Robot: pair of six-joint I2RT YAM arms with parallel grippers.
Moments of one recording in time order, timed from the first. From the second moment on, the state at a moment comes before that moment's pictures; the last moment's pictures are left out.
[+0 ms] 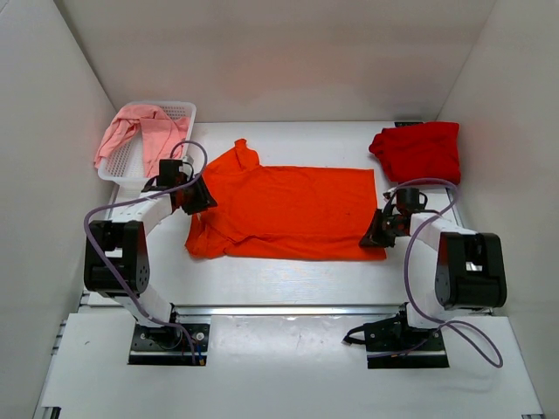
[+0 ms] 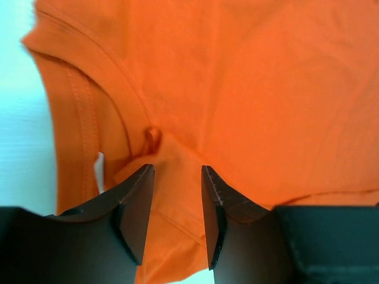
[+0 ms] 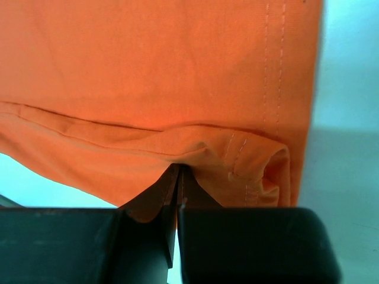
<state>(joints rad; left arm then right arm) -0.04 1.62 0.96 -0.24 0.27 -0.41 -0.04 1.49 0.69 -0.33 -0.44 0.29</state>
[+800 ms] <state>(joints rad) -0.19 1.65 1.02 -0.43 0.19 -0.30 -0.06 1.60 0.87 -0.62 -0.28 0.22</state>
